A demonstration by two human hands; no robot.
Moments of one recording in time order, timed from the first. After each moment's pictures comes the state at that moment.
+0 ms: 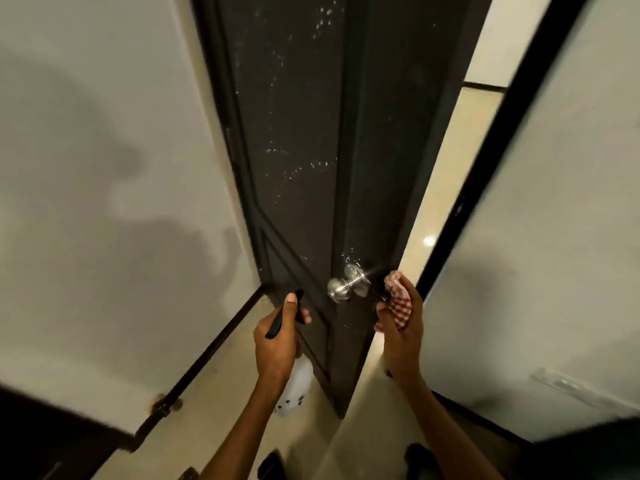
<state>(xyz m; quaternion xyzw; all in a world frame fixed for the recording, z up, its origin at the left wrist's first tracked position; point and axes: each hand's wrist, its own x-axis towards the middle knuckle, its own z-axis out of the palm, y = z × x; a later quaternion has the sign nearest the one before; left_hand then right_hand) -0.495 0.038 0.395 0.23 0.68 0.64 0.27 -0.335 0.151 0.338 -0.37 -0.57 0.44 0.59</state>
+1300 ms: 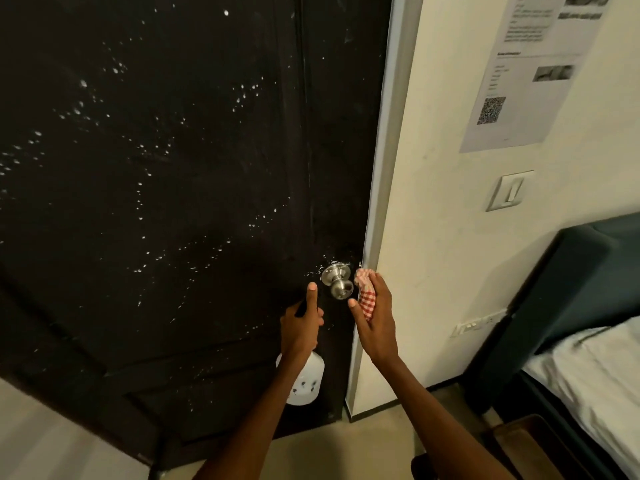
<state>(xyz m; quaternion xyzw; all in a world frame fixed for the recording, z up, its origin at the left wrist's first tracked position) -0.500 0.397 0.403 0.49 0.59 0.38 0.51 -0.358 0.357 0.354 -0.62 -0.47 0.16 0.60</state>
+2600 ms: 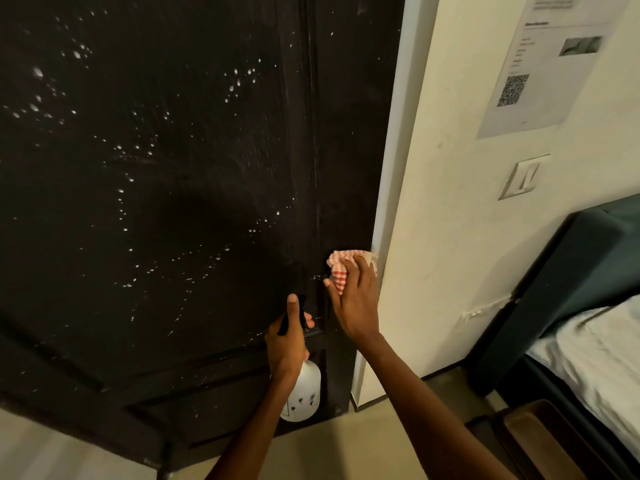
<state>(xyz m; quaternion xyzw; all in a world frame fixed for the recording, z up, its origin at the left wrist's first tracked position) -0.534 0.401 0.407 0.42 0.61 0.39 0.54 -0.381 0.437 0.345 -0.74 -0.52 -0.03 0.43</state>
